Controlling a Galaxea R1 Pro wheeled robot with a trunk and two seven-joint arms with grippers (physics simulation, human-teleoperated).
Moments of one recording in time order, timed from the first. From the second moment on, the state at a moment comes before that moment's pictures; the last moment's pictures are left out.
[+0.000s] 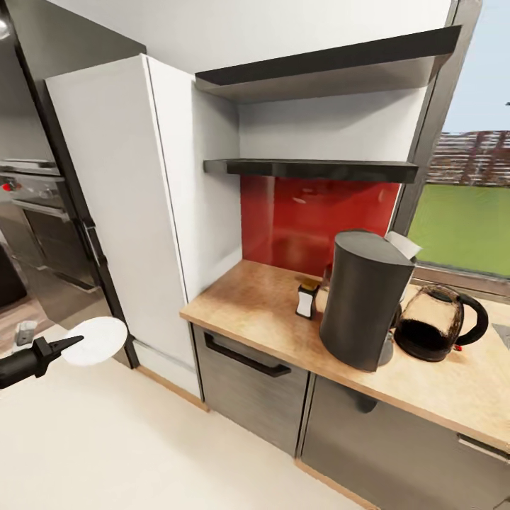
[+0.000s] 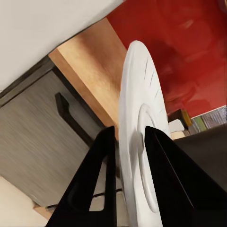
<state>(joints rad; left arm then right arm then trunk) -0.53 0.57 0.42 -0.92 0.68 0.94 -0.80 -0.34 -0.01 0.02 -0.03 0.06 0.10 0.08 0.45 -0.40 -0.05</state>
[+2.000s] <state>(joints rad) -0.53 0.53 0.35 -0.92 0.66 0.89 -0.80 -0.34 -0.02 0.02 -0.03 0.06 0.10 0.08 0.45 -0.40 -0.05</state>
